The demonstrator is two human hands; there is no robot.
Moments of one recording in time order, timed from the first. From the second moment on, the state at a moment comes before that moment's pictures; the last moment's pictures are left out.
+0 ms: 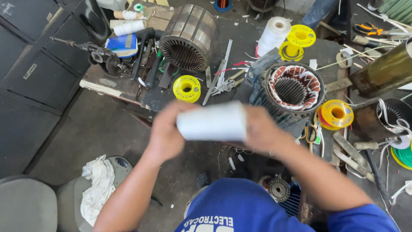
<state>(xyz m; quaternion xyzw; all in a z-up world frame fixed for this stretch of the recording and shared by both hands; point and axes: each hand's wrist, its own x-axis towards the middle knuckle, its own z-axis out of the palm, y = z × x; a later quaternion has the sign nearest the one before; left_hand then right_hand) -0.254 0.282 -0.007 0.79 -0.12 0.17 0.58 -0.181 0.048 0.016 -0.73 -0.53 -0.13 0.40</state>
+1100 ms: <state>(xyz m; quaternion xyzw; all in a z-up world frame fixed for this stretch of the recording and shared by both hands) -0.313 0.318 -0.050 0.79 -0.10 0.08 0.60 -0.150 0.117 -0.011 -0.64 -0.61 0.10 0.45</state>
